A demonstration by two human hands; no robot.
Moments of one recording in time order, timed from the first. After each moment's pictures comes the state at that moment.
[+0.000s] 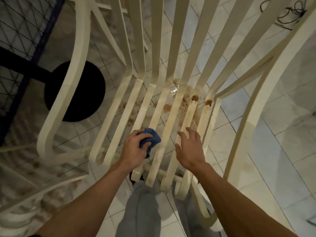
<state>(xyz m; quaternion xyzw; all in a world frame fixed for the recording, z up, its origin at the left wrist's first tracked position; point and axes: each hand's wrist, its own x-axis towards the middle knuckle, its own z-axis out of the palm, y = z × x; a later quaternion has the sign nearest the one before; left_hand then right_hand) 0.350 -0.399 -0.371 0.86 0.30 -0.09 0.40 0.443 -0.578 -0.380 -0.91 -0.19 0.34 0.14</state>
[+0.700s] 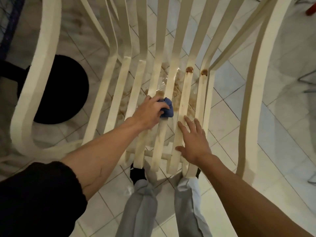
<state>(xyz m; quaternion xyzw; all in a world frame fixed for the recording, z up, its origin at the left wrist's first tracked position) 0.404 -0.389 -0.425 0.95 -0.04 -0.16 0.26 0.374 -0.595 -0.401 -0.91 -0.19 0.36 0.06</state>
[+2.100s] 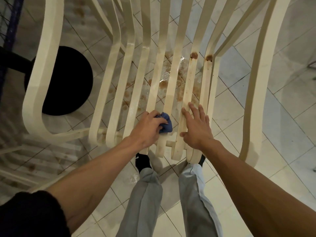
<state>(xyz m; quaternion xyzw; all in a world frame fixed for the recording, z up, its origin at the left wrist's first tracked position) 0.310 -0.407 -0.414 0.94 0.01 -0.18 0.28 0.367 -0.593 -0.406 -0.92 -0.16 0.35 0.08</state>
